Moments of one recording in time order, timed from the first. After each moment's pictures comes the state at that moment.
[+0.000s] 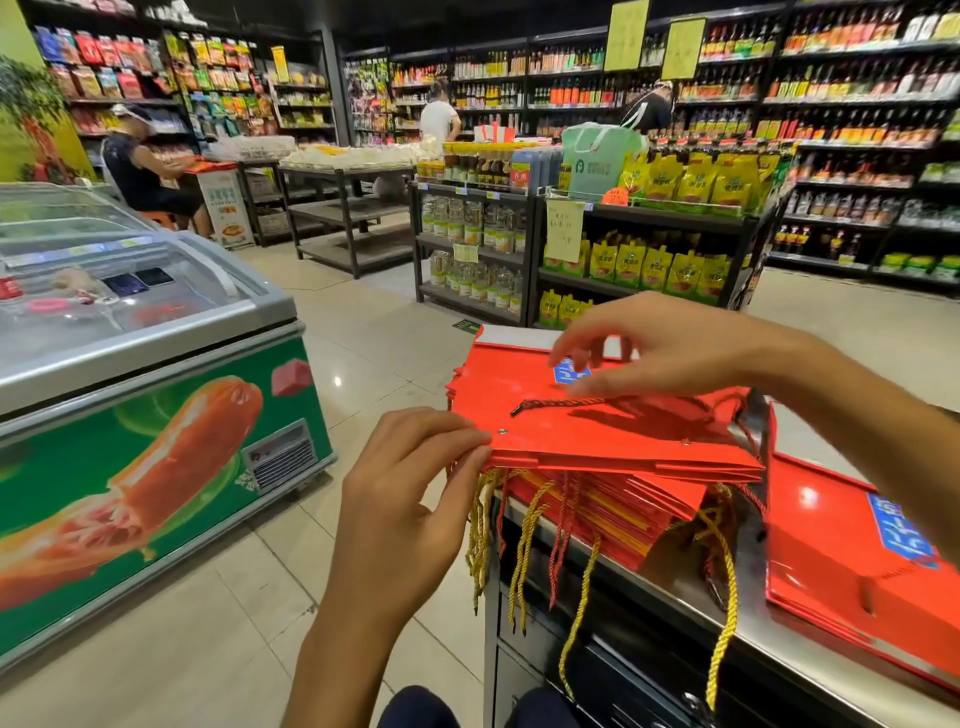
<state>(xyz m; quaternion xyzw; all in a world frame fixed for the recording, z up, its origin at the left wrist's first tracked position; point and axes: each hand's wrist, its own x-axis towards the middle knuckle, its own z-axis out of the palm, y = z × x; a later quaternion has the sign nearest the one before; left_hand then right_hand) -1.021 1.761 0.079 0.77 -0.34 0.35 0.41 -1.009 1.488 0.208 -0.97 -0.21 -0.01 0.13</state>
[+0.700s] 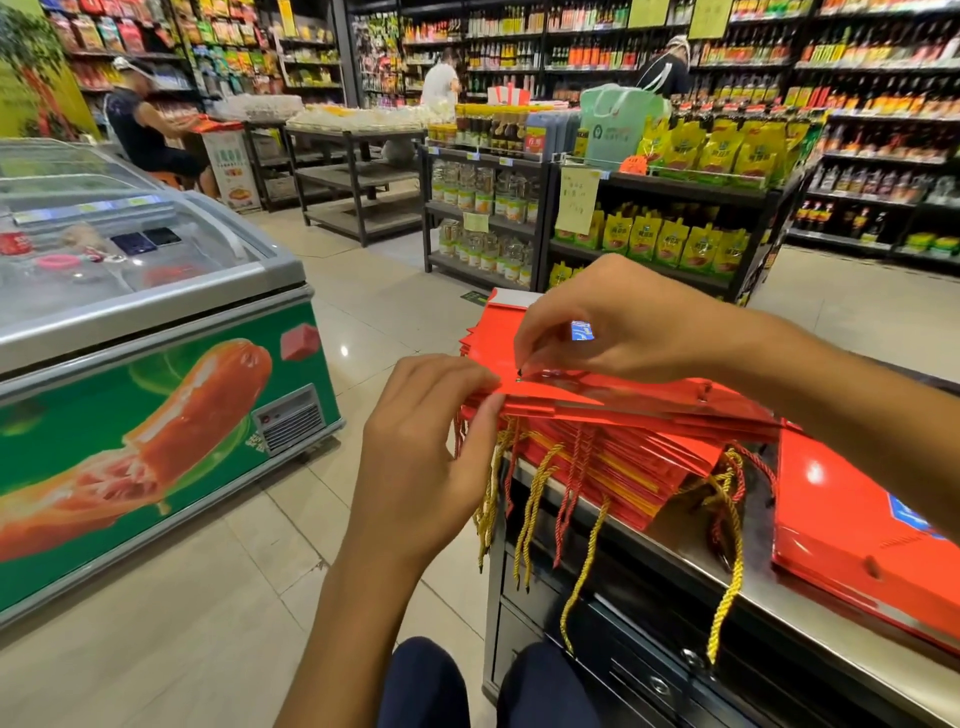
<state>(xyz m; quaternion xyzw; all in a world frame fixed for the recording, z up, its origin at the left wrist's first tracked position) -1.024 1.755 0.084 0.78 -0.33 0.36 0.40 -1.012 1.542 0.199 -0.91 -0.38 -0.10 0.11</state>
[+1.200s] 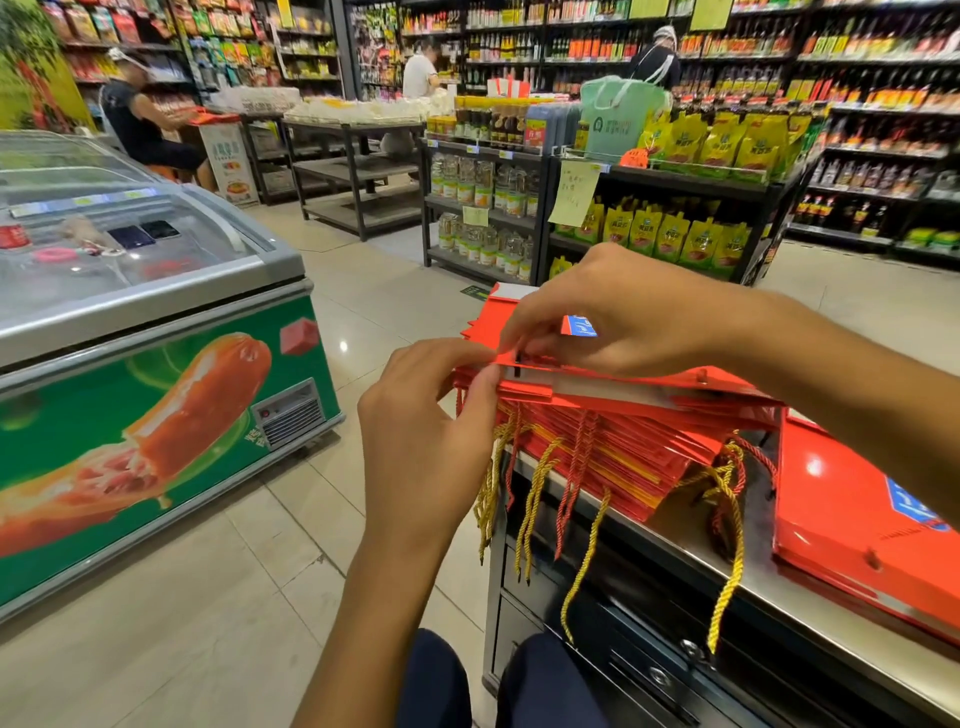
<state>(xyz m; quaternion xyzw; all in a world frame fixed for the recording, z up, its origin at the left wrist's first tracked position) -1.032 1.741 0.097 0.75 -0.21 0.30 0.55 -1.015 1.549 0.206 -0.92 -0.38 -0.10 0.05</state>
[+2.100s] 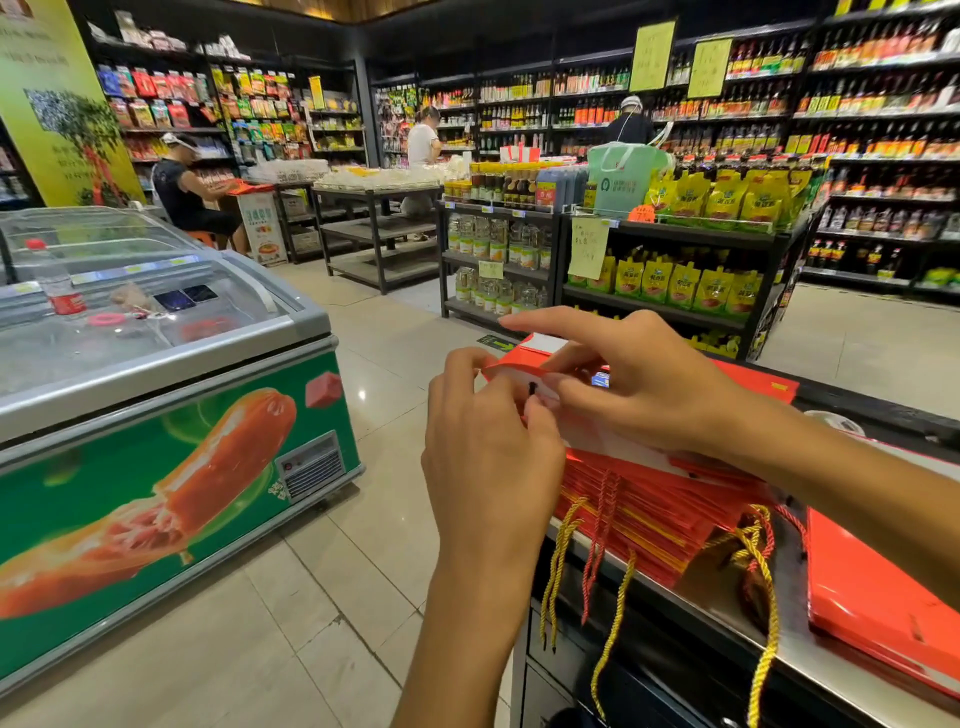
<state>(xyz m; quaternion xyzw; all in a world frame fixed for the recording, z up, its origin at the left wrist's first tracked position) -1.031 1.711 0.137 0.84 -0.12 0.30 0.43 -1.025 1.554 0.192 -0.90 -0.31 -0.23 0.22</state>
